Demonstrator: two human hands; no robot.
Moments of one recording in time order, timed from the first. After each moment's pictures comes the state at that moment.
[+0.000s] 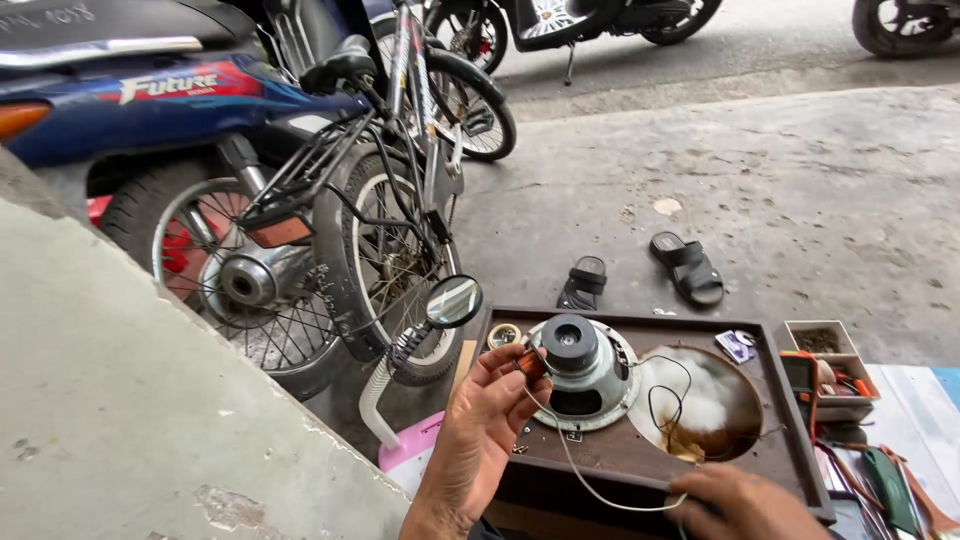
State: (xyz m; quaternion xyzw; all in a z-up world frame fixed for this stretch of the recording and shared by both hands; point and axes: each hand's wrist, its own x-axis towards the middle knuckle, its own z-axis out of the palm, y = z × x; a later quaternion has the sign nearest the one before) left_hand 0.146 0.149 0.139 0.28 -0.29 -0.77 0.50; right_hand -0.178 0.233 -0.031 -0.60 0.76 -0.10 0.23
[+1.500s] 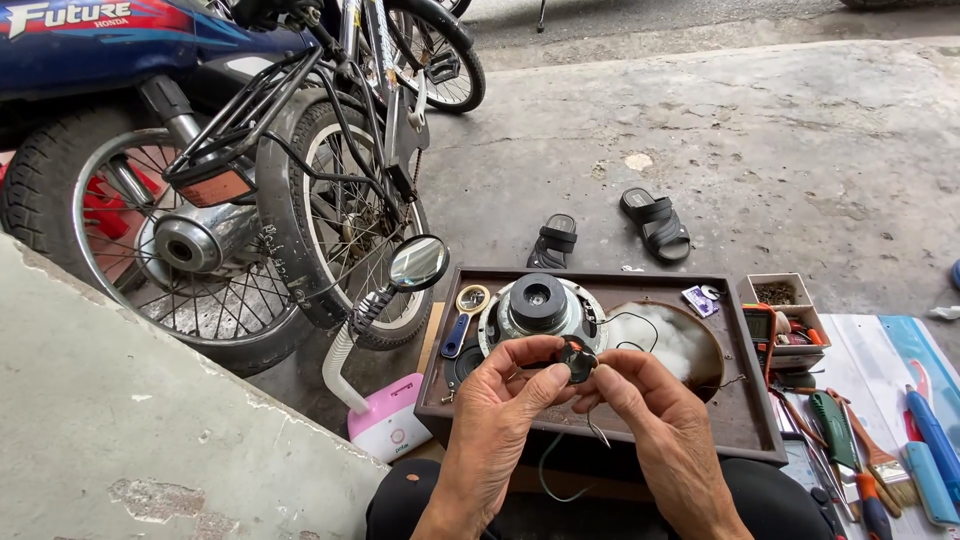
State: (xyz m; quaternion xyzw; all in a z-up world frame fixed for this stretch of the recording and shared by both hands) left_hand 0.101 0.180 0.145 0.39 -0.40 -0.70 0.44; right_hand -0.051 0.234 0.108 -0.36 0.55 -0.63 0.41
